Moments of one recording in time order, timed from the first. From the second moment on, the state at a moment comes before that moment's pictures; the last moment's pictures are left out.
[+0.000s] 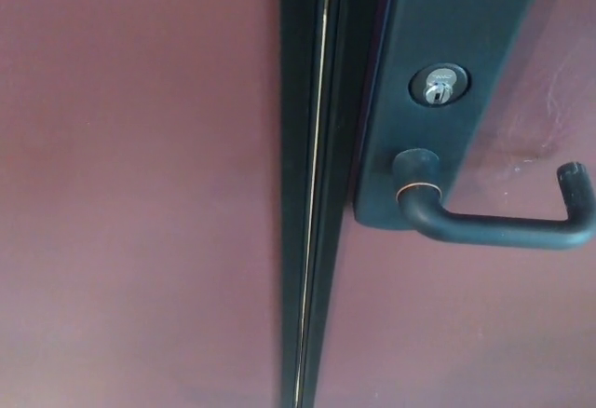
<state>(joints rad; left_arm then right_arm) -0.10 0.58 0.05 1.23 0.11 -0.19 -0.19 -0.31 -1.16 -0.64 -0.54 0.09 0.59 1.22</state>
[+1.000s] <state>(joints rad) -0.06 0.55 0.10 1.23 0.09 -0.20 -0.19 0.45 -0.38 -0.71 -0.03 0.11 0.30 1.07</state>
